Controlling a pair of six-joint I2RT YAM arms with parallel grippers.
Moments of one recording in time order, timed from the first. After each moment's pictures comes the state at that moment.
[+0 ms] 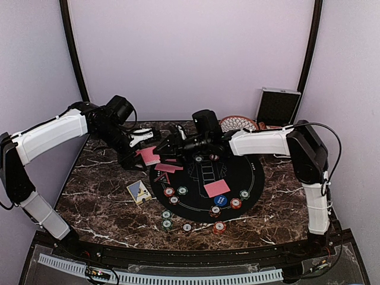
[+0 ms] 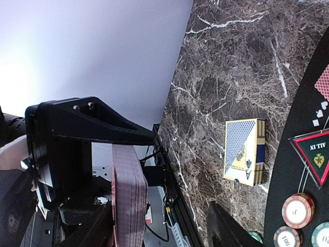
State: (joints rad) left arm -0.55 1.54 1.39 -1.00 0.29 0.64; right arm 0.84 2.12 1.59 0.13 -0.82 1.04
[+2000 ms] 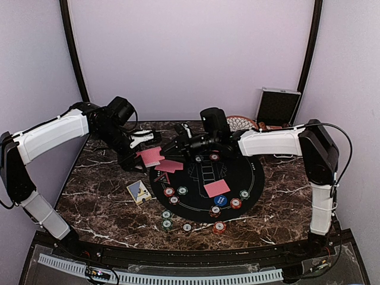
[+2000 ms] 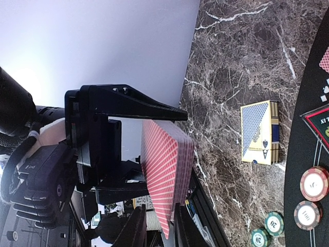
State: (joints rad) left arm -0.55 1.55 1.39 -1.01 0.30 0.64; right arm 0.83 2.01 1.47 0.19 -0.84 1.14
